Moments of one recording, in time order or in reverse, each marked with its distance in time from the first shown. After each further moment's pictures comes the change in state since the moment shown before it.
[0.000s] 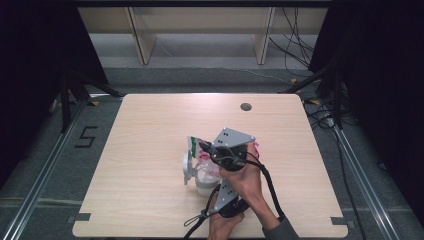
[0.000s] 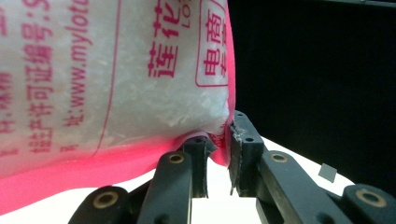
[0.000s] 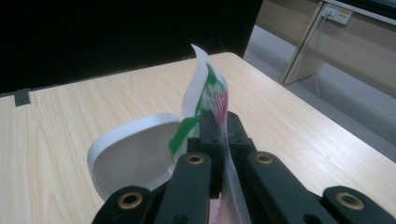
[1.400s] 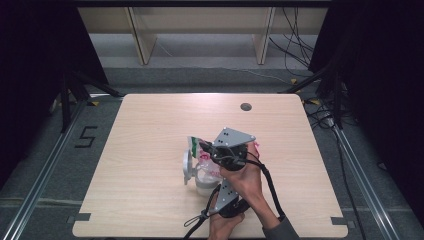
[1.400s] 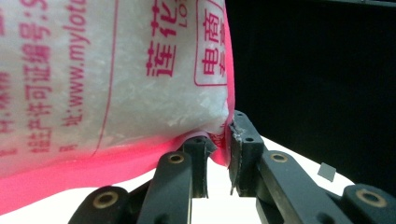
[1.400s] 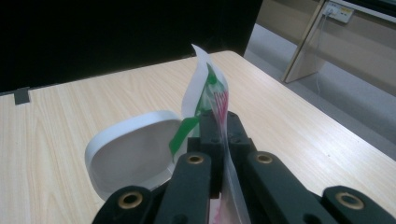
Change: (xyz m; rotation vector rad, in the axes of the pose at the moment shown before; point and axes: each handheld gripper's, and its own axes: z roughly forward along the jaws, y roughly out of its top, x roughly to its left) left arm 0.000 -0.001 0.000 0.000 -0.002 0.002; right arm -0.002 -0.001 0.001 -0.004 -0.004 -0.010
